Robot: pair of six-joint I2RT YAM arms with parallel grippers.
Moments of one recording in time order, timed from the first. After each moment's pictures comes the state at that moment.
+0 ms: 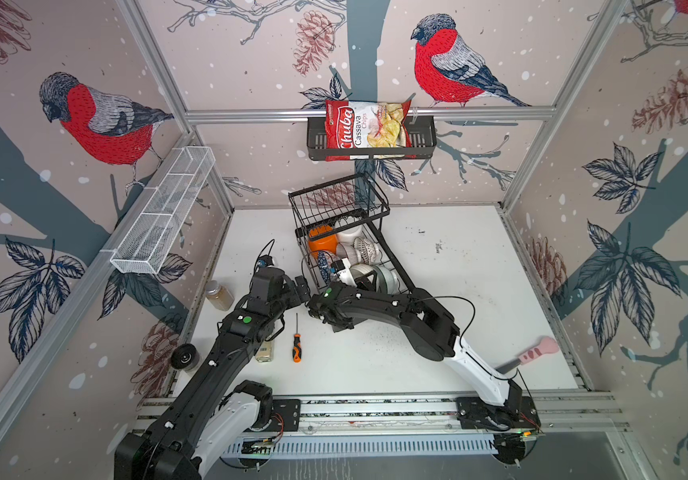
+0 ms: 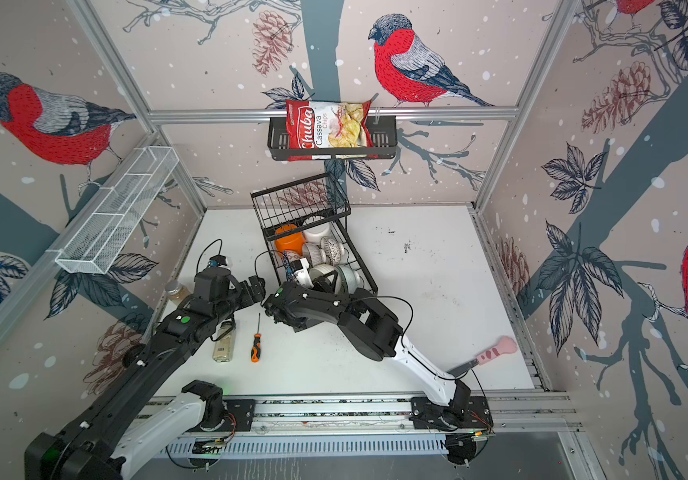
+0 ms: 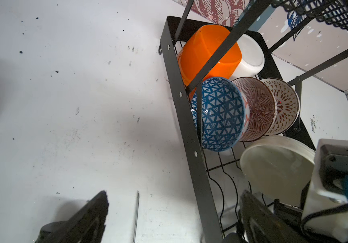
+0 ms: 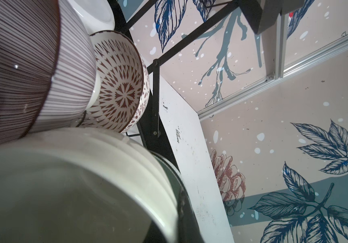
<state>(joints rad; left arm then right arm) -0.29 0.90 0.66 -0.45 -0.08 -0.55 1.18 2.47 2.00 -1.45 1.36 0.92</state>
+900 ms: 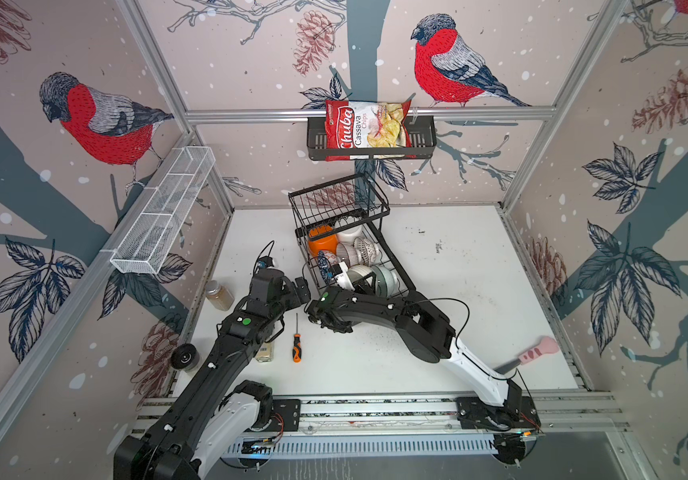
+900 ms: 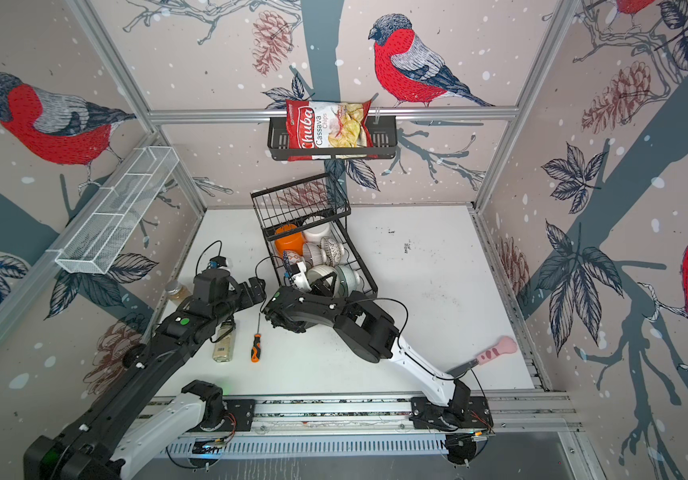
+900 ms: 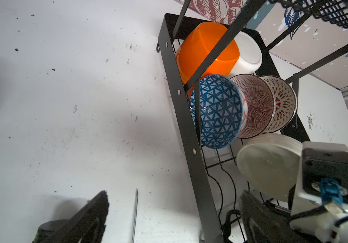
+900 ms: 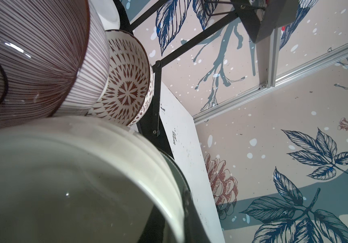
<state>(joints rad) -0.29 0.88 0.65 -0.45 -0.07 -0.55 1.20 2.50 2.01 -1.51 1.37 0.95</state>
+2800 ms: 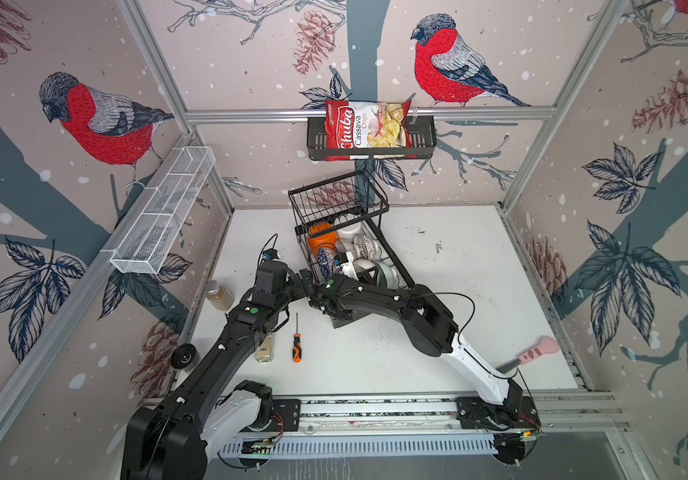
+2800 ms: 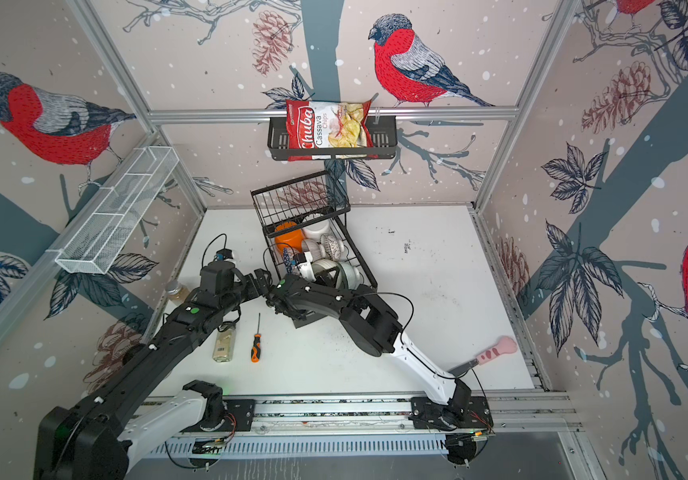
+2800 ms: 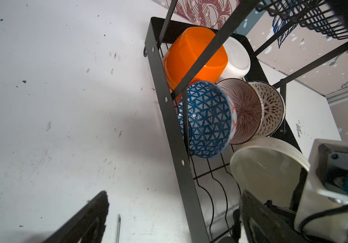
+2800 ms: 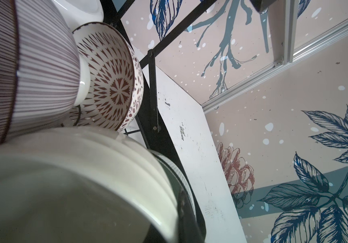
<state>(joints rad) -0.28 1.01 0.66 -0.30 -0.03 -0.55 1.13 2.49 2.06 -1.45 1.33 0.94</state>
